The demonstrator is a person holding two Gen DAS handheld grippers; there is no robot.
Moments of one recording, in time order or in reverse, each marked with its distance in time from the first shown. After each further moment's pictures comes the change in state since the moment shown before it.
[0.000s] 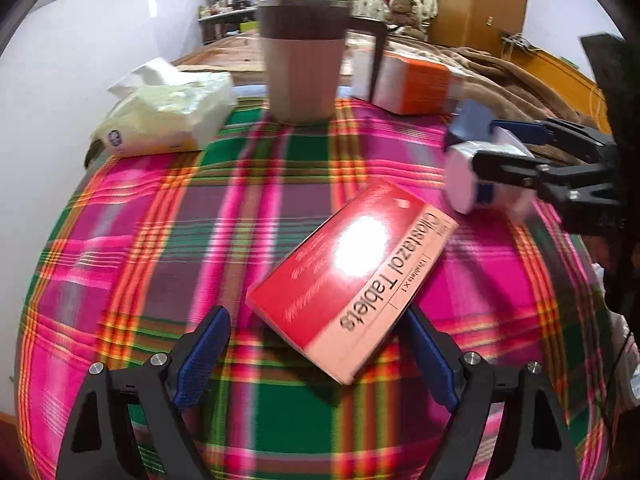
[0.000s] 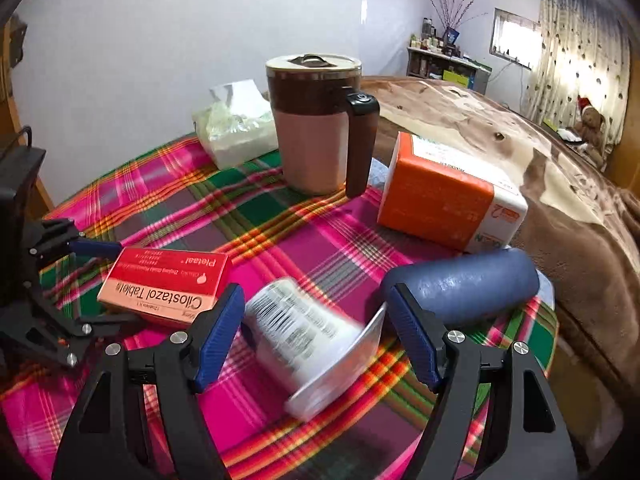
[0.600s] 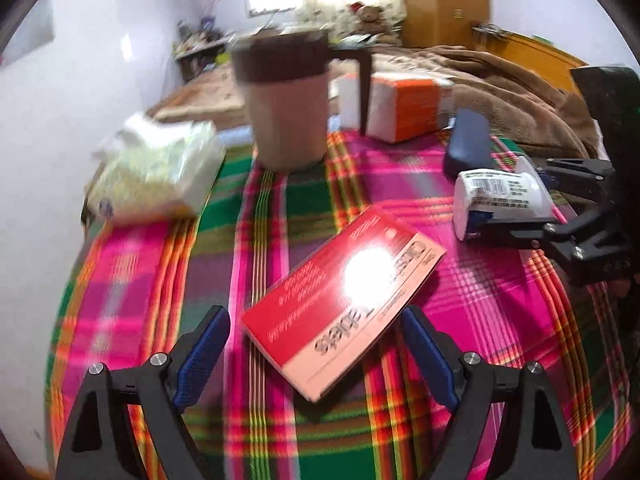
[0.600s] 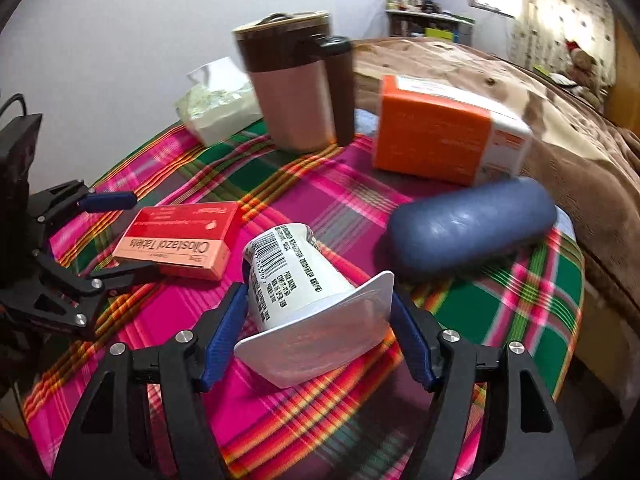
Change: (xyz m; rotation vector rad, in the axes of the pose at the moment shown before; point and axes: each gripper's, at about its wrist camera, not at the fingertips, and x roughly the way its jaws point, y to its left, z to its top) left arm 0.004 -0.006 0.034 0.191 -0.103 0.001; right arm 0.000 -0.005 -0.026 0.121 0.046 0.020
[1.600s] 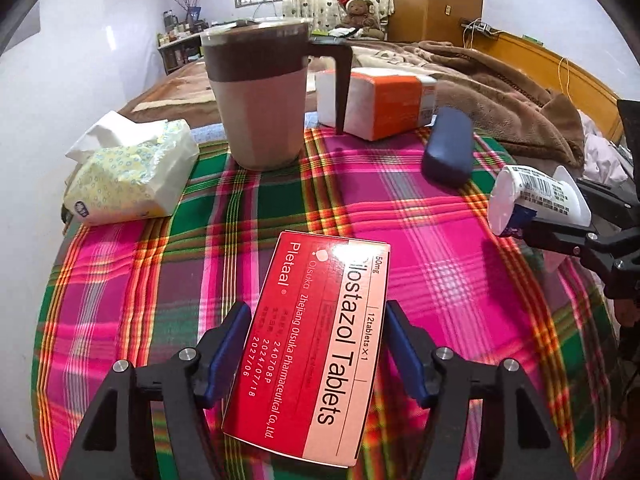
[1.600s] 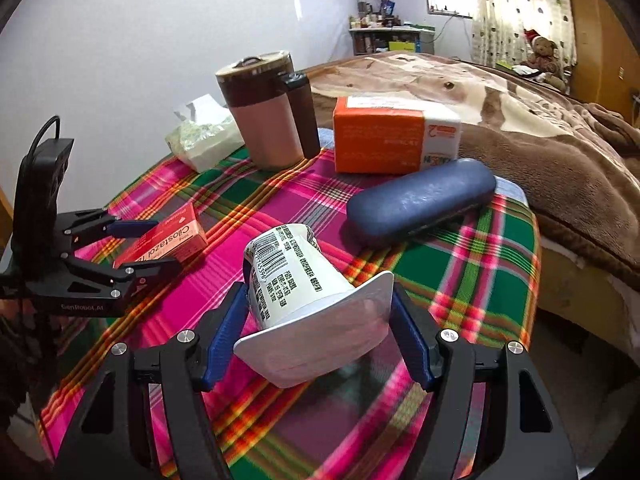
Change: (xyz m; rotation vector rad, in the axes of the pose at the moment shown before) left arm 0.001 -0.009 0.002 -0.036 0.044 -0.059; right arm -0.050 -0.001 -0.027 0.100 -0.100 -0.055
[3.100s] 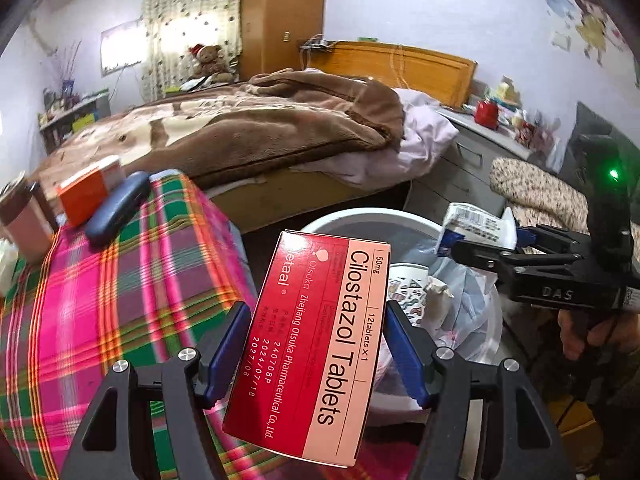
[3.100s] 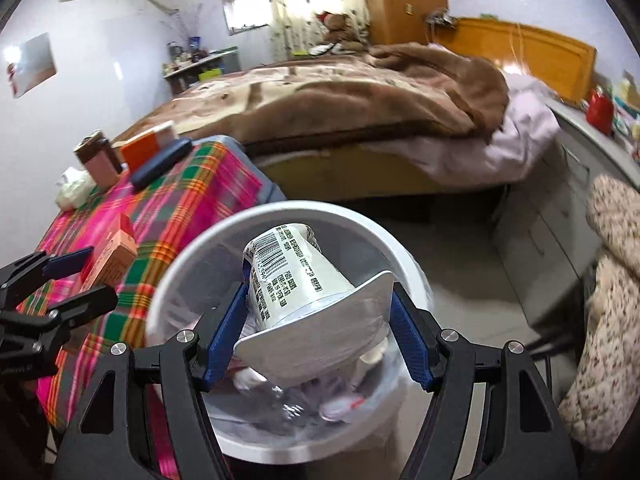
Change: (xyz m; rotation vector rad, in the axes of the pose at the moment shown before) left arm -0.112 -0.319 -0.046 0.287 -0.140 -0.373; right arm -0.184 -0.111 -0.162 0.454 -0.062 -0.466
